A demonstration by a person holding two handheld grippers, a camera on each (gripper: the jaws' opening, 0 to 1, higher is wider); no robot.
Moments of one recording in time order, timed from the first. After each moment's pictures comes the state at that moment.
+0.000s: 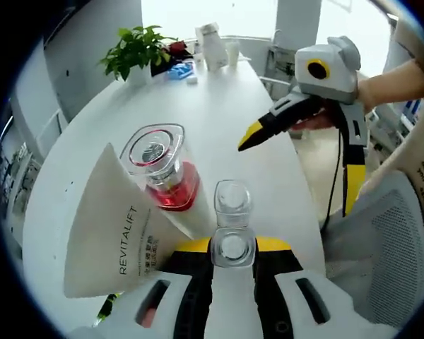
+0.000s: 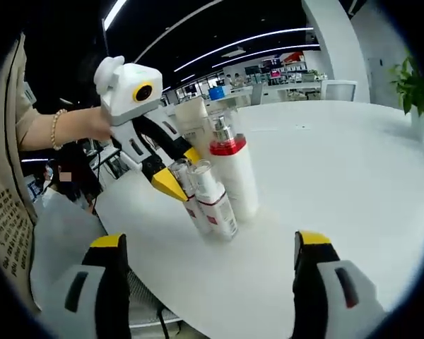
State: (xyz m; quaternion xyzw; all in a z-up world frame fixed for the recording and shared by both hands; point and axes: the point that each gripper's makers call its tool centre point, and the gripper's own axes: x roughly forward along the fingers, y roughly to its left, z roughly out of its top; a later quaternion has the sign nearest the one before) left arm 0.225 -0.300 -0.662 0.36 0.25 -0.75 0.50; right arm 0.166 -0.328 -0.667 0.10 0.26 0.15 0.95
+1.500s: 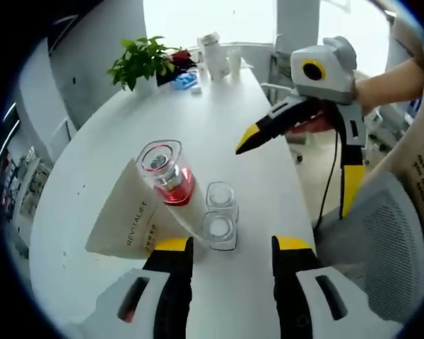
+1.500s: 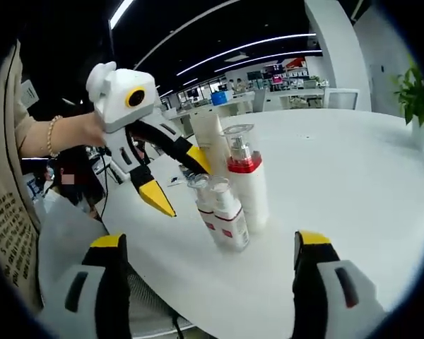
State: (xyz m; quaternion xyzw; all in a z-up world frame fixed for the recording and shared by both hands) left arm 0.222 -0.272 -0.636 0.36 0.23 -0.74 0.52; right arm 0.168 -0.308 -0.639 0.09 0.24 0.15 0.96
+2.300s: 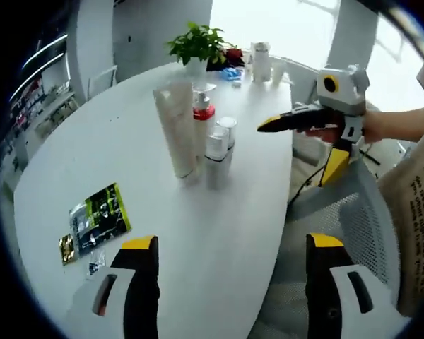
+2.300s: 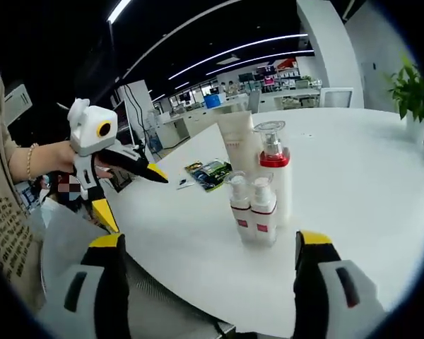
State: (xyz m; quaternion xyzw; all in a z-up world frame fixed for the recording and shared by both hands) left arm 0.222 -0.145 -0.640 0.23 0.34 -0.66 0.63; right arm 0.161 -0.258 -0.635 0.11 0.23 0.12 0.96
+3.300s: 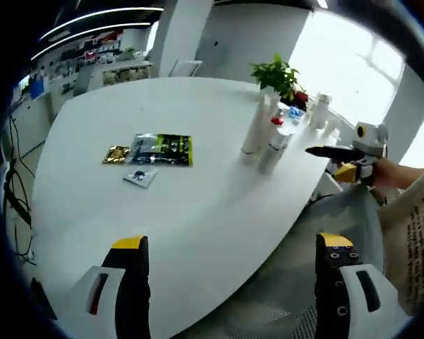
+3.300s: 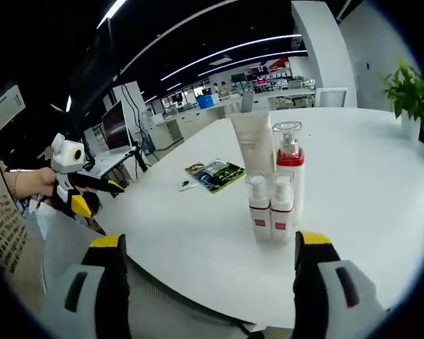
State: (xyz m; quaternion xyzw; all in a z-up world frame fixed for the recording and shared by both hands) left arm 0.250 -0.016 -0.637 0.07 0.38 -0.53 0.75; right arm 0.165 -0.238 -0.631 0.11 0.23 0.09 0.96
